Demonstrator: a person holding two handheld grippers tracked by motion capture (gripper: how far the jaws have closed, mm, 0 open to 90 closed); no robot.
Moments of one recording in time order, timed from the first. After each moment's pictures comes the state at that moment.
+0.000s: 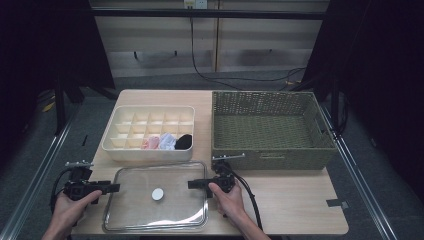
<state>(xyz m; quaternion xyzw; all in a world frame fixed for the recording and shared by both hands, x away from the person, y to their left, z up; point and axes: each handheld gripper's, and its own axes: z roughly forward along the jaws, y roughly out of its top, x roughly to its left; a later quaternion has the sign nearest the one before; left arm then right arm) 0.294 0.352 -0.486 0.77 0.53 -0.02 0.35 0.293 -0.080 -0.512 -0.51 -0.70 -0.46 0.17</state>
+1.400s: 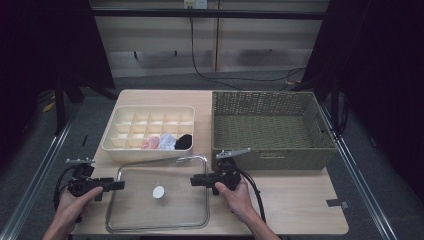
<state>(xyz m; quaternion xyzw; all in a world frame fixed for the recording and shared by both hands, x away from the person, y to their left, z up) 0.304 0.348 -0.493 0.76 0.51 -0.07 0.40 0.288 -0.092 -0.480 -0.40 -0.75 -0.52 0.13</state>
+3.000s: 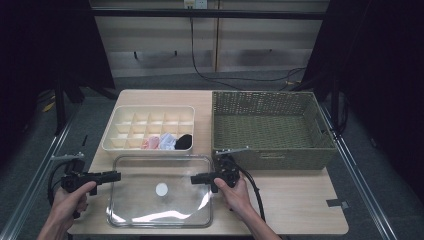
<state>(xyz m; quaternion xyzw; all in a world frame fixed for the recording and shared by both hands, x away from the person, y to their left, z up) 0.305 0.359 -0.469 0.73 0.48 -0.08 0.48 0.301 -0.093 -0.491 -0.46 -0.72 -0.48 0.17</state>
